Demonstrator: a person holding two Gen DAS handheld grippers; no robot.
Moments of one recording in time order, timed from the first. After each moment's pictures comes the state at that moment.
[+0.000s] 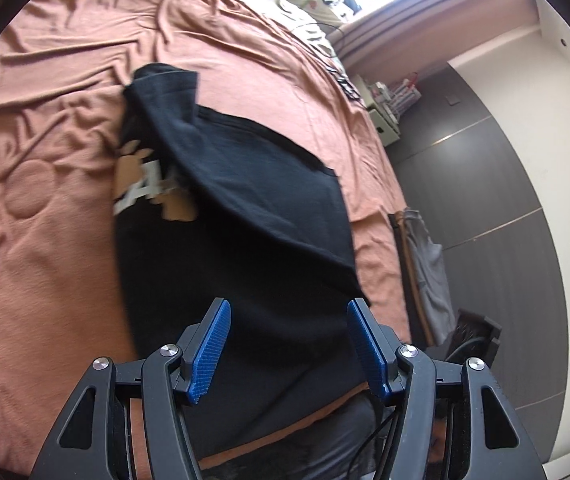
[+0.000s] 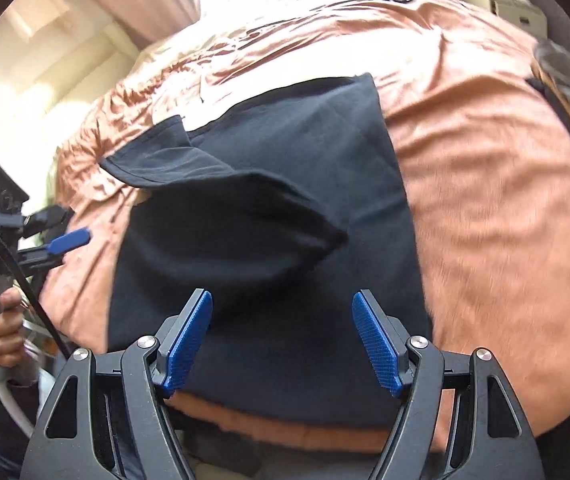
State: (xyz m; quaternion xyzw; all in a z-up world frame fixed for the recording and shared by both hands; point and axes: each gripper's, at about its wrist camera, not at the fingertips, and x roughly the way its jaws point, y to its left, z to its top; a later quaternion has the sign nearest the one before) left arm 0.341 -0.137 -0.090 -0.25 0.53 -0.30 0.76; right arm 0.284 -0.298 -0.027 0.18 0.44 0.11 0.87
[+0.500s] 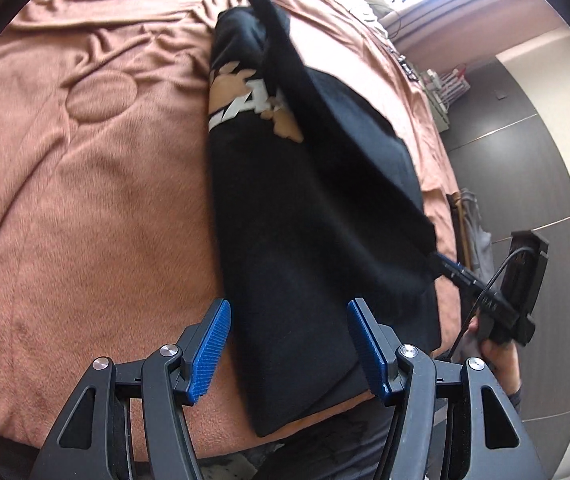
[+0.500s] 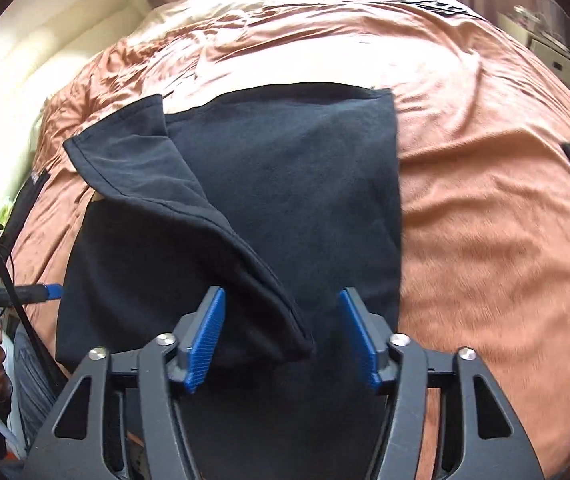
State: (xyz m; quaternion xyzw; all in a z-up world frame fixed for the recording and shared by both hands) left arm 0.319 -0.118 -0.149 -0.24 0.58 -0.23 0.74; right arm 0.357 -0.289 -0.030 0.09 0.47 0.13 0.87
